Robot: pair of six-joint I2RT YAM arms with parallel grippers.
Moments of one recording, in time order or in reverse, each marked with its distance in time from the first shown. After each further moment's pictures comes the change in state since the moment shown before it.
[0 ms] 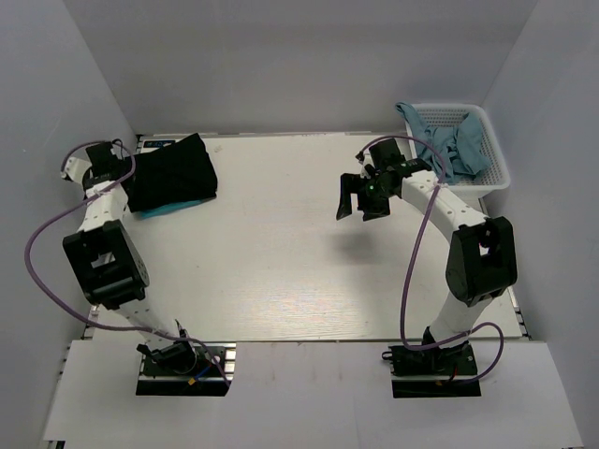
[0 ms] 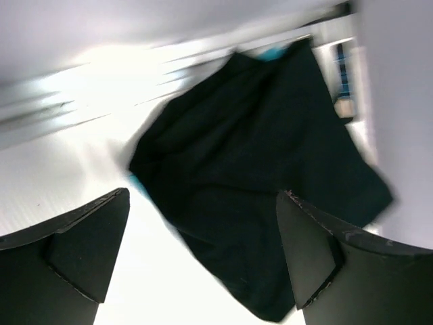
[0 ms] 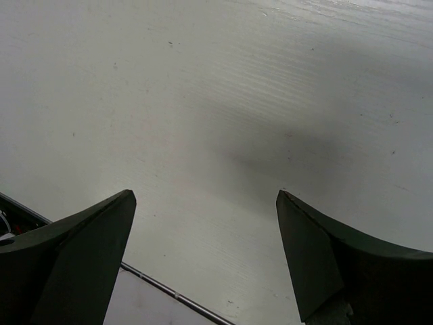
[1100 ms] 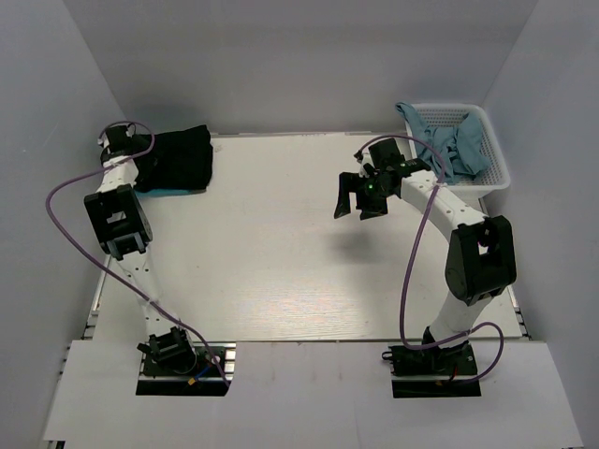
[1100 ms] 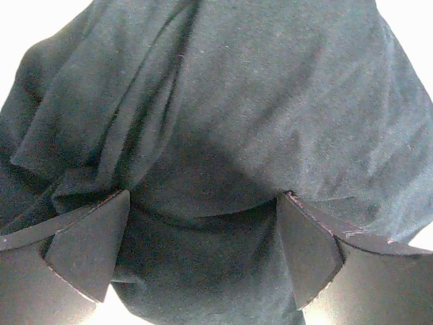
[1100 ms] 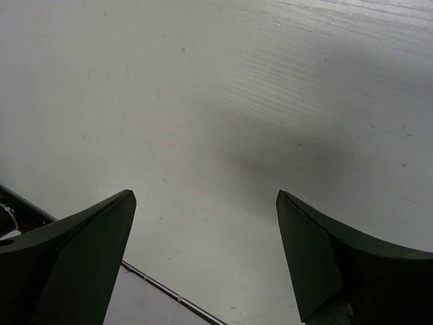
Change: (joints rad) left arm -0.046 0.584 0.600 -0.039 0.319 0.294; right arm 0.000 0.006 0.000 0.027 -0.033 0.000
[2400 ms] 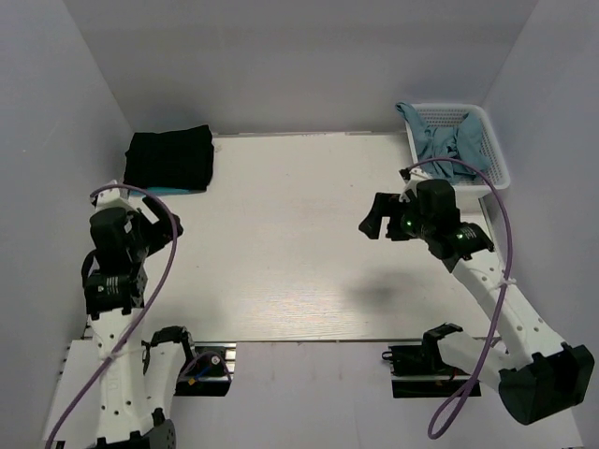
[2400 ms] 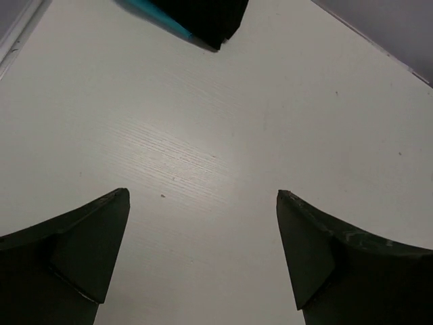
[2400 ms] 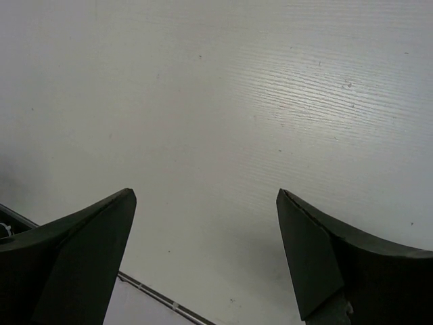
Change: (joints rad) left arm -0.169 -1.638 -0.958 -0.365 -0.007 0.218; right arm -0.001 -0.714 -0.463 0.177 0.140 0.086
